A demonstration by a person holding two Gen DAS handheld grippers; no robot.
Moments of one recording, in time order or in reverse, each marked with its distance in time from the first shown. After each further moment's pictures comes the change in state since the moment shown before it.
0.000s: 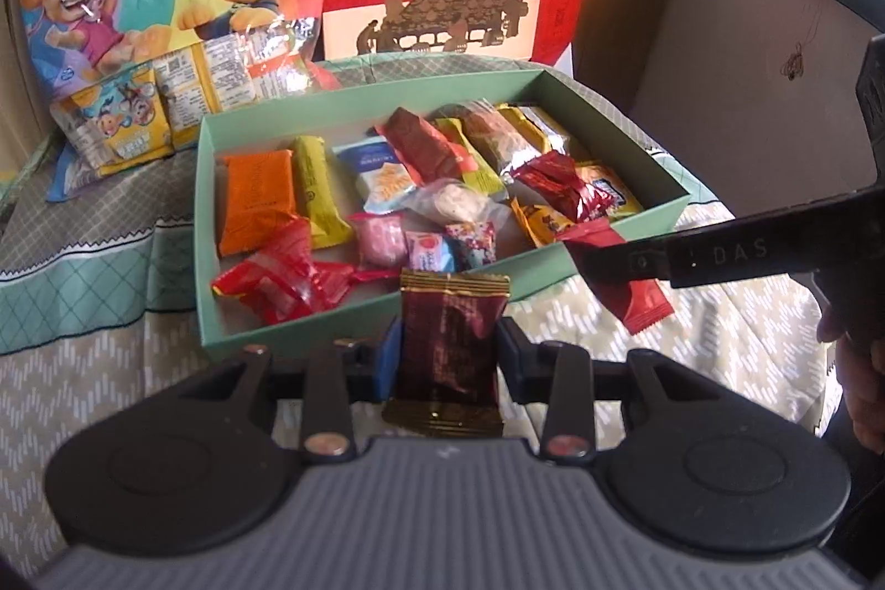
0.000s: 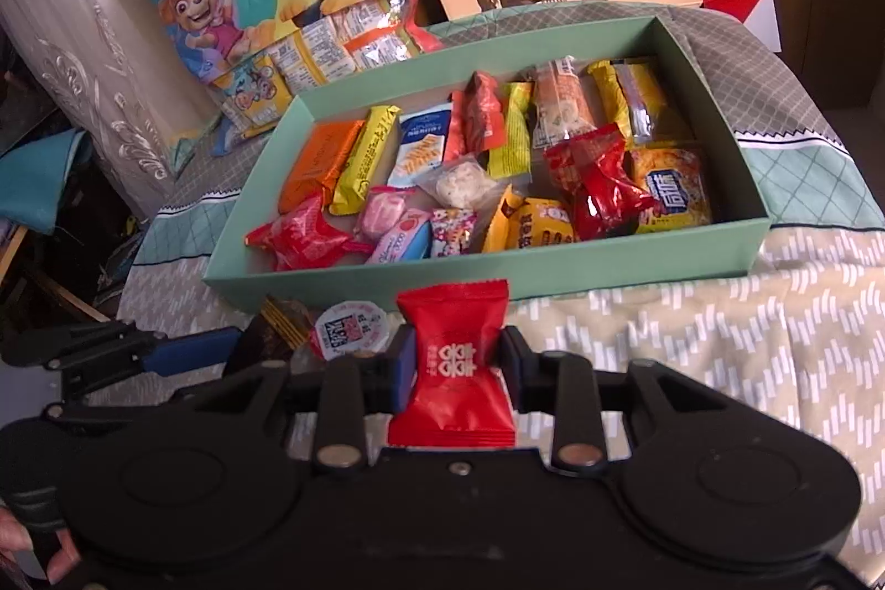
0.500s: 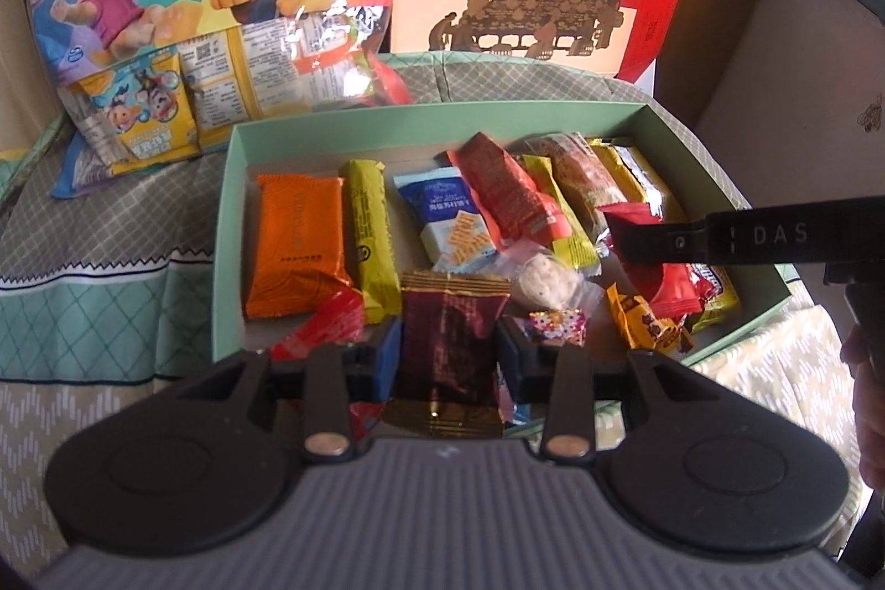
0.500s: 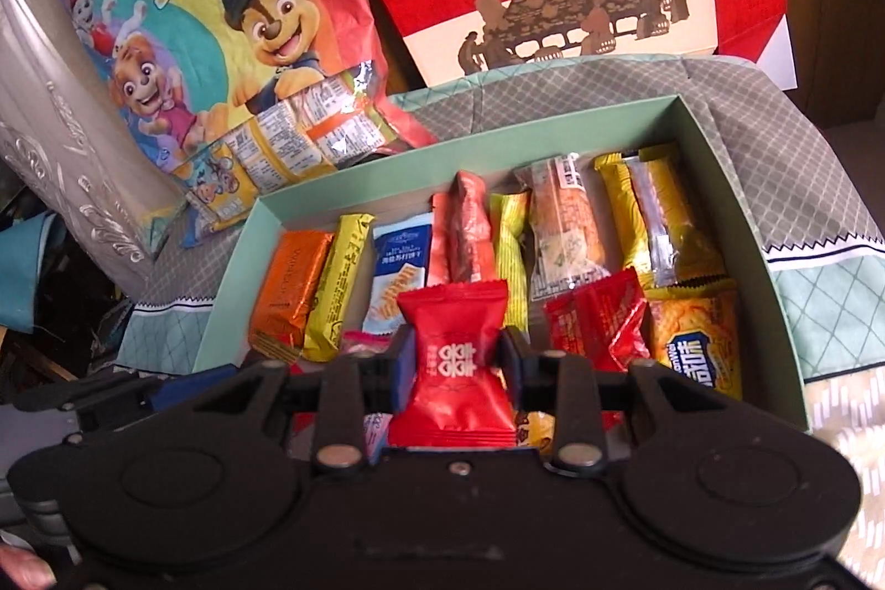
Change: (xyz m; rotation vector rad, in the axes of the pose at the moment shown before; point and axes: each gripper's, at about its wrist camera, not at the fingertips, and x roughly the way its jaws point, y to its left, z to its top) left arm 0.070 0.033 0.057 -0.117 0.074 0.070; right arm 0.069 -0.023 0.087 0.069 -0.009 0.002
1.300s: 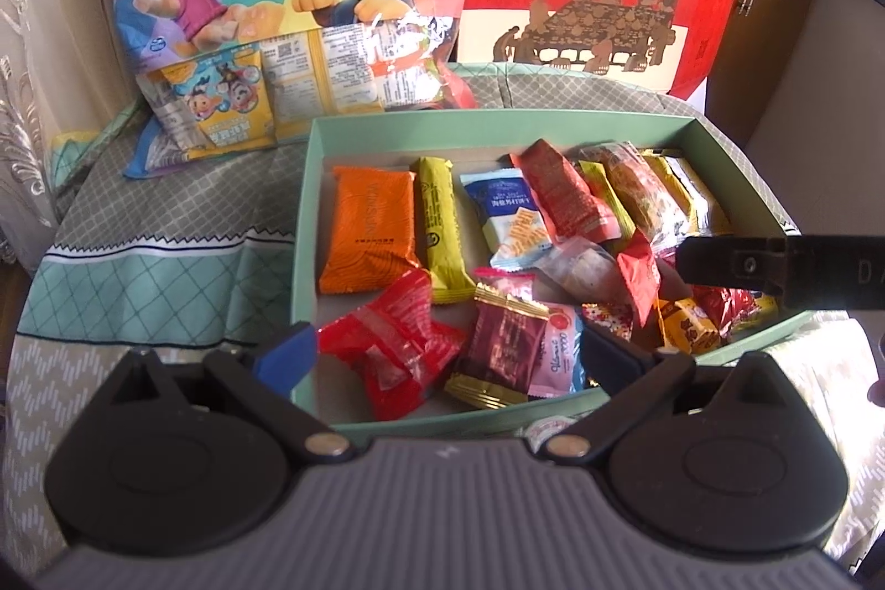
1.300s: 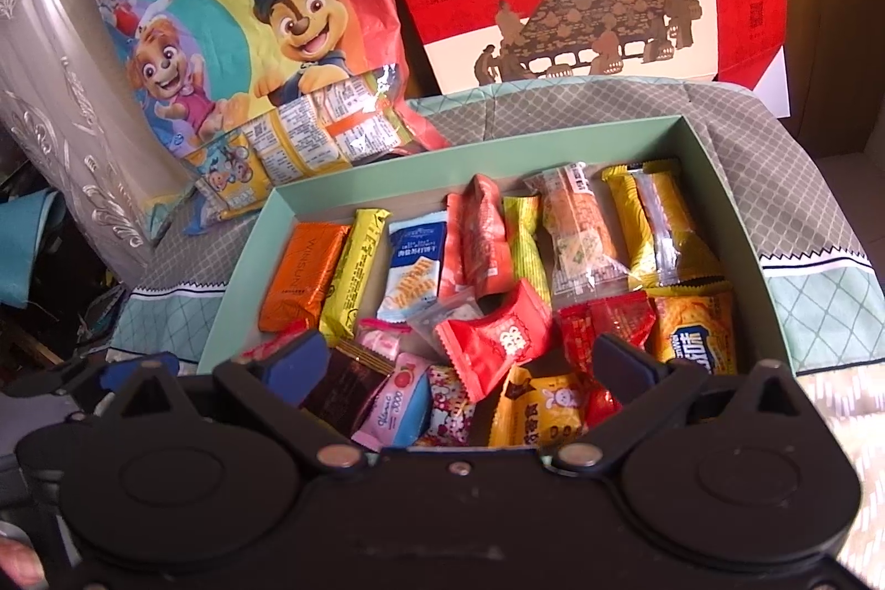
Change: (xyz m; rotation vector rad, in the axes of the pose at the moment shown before) left arm -0.032 0.008 -0.017 -0.057 -0.040 0.115; right arm -0.032 0.028 -0.026 -0.071 -0.048 -0.037
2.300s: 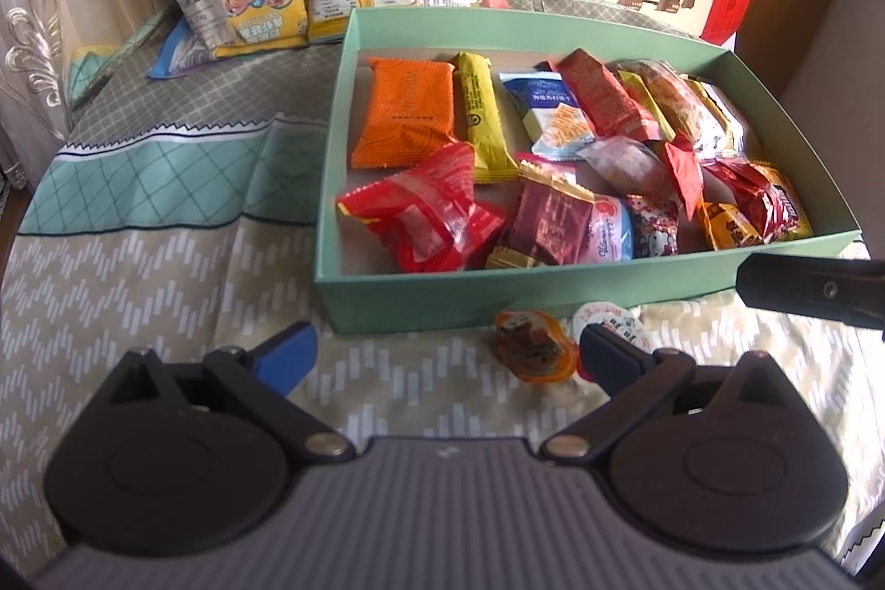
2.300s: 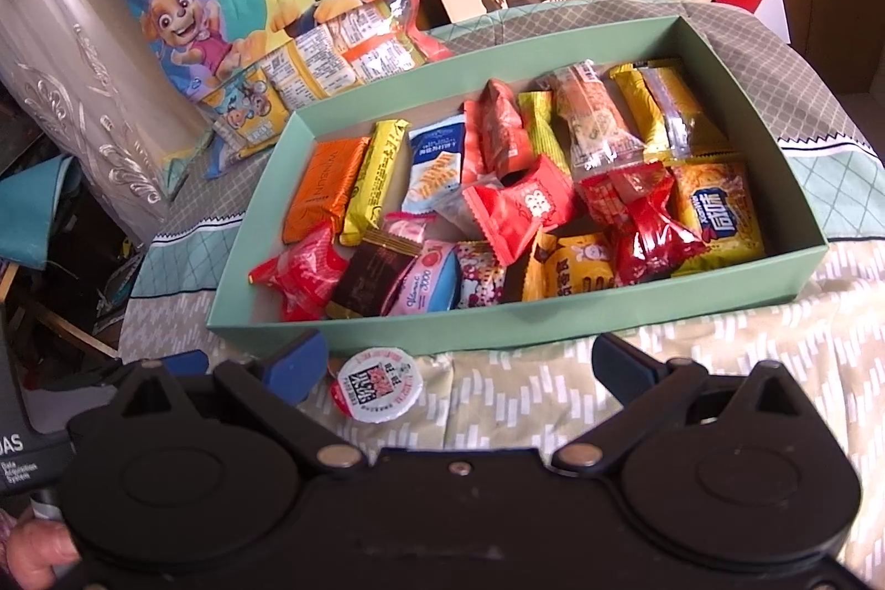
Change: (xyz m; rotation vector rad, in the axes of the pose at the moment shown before) left arm 0.019 0.014 -0.053 -0.043 0.101 0.031; right arm -0.008 0.002 -0.056 0.046 0.093 0.037
